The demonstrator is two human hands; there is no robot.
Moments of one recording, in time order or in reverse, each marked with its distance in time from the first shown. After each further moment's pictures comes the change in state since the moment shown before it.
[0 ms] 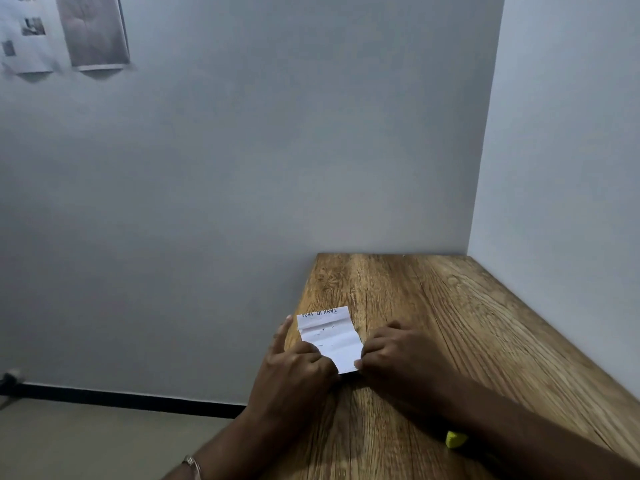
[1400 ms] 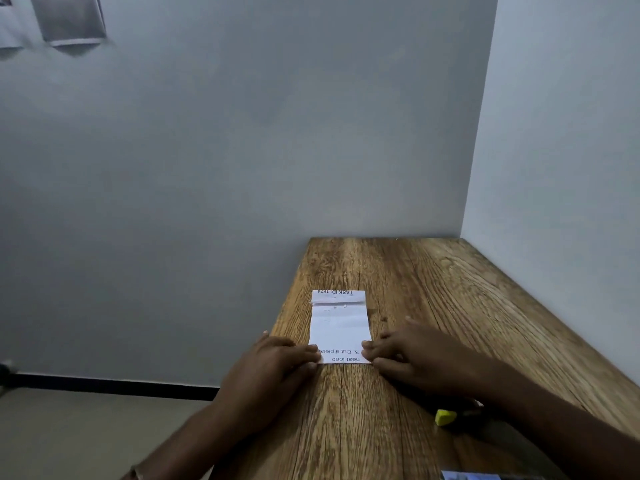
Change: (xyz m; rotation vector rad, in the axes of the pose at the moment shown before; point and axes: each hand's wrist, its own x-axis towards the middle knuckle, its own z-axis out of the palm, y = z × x) left_hand -0.021 -0.016 0.023 -0.567 -0.307 -0.250; right_hand -0.030 0.016 -0.007 0.488 -0.431 0.303
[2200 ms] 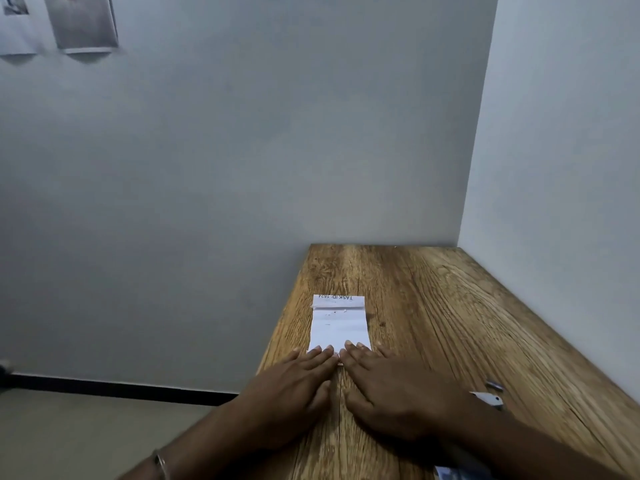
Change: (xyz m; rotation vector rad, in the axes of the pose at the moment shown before) left_hand 0.001 0.022 0.012 0.117 -0.280 0.123; right_hand -0.001 -0.056 0.023 -0.163 -0.193 0.078
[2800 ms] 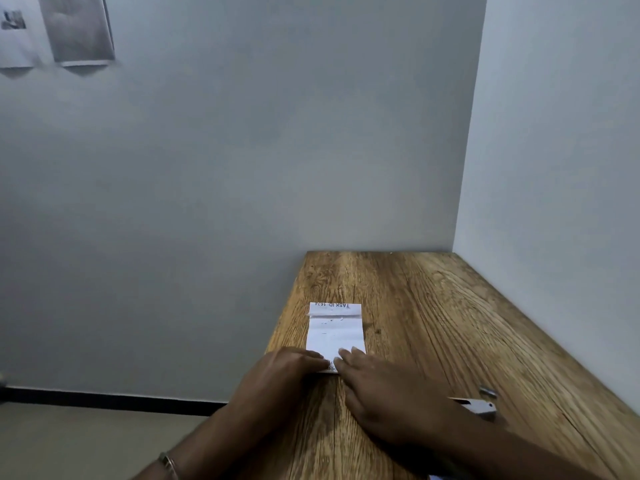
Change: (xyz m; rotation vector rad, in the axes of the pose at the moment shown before) left_hand 0.007 -0.004 -0.021 -0.018 0.270 0.024; right_hand 0.000 -0.001 0.005 0.059 0.203 -0.002
